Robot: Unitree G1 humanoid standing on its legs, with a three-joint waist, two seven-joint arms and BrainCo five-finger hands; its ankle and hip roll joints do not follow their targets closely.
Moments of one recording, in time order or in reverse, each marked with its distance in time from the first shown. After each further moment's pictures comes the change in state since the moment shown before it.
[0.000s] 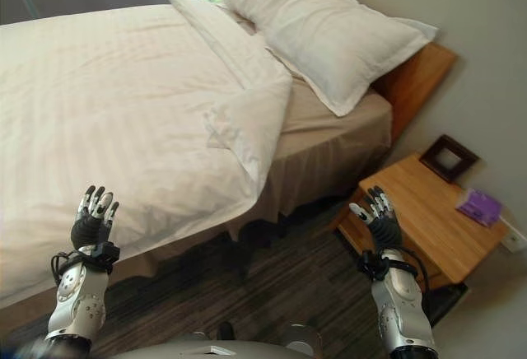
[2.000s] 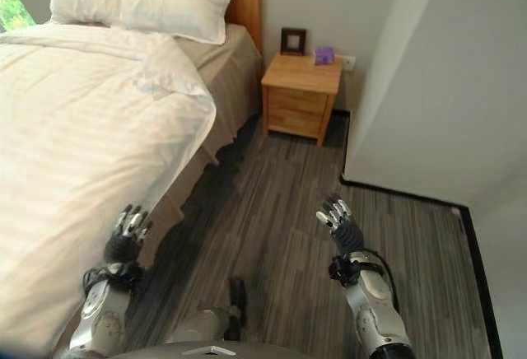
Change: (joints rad) left arm 0.131 -0.111 0.039 0.022 -0.009 0.014 -0.085; right arm -0.007 0.036 0.201 0.034 0.043 0.026 0.103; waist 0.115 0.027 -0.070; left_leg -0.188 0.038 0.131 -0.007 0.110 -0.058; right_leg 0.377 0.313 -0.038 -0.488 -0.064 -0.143
